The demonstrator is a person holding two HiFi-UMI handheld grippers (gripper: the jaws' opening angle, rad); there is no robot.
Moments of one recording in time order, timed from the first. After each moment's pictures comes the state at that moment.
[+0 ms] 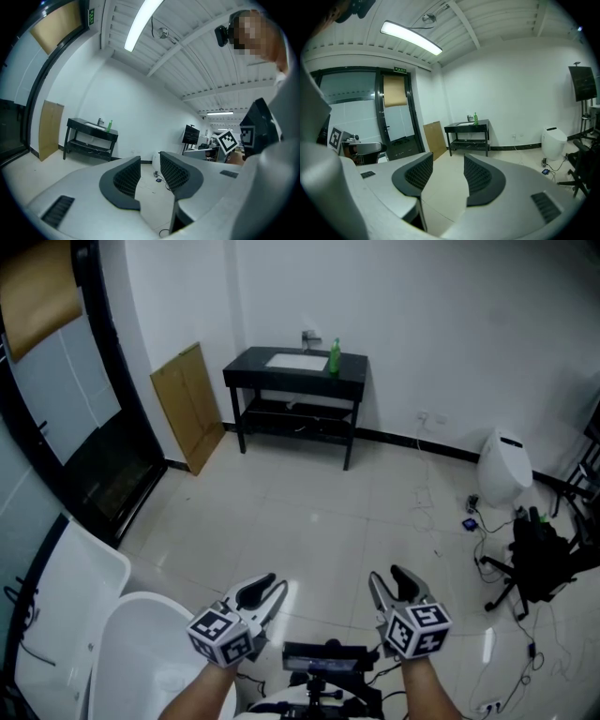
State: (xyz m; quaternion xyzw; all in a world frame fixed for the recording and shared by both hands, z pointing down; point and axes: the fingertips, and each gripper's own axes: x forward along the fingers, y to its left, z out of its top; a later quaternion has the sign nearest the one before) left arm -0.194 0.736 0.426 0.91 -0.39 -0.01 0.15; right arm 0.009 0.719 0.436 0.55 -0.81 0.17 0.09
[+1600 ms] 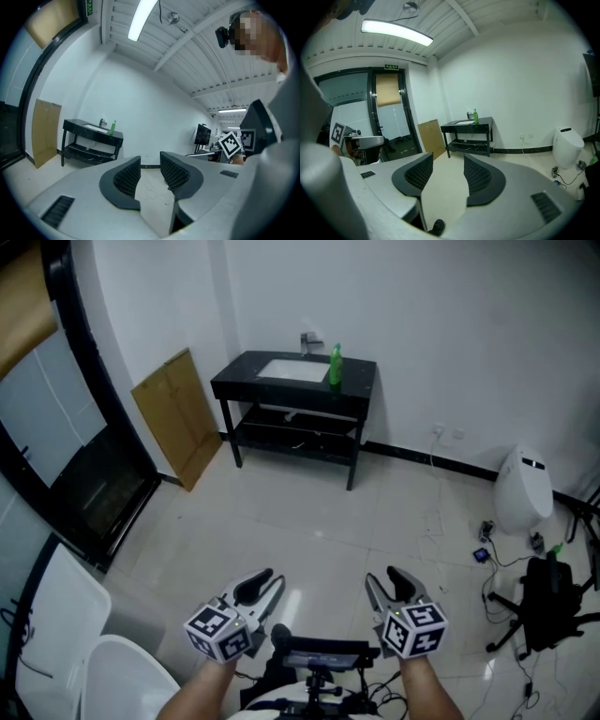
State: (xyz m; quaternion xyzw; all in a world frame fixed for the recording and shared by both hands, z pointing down) left arm -0.116 0.425 0.426 0.90 -0.41 -0.01 0.14; right arm 0.084 0.409 0.453 0.52 -0.83 0.18 0.10
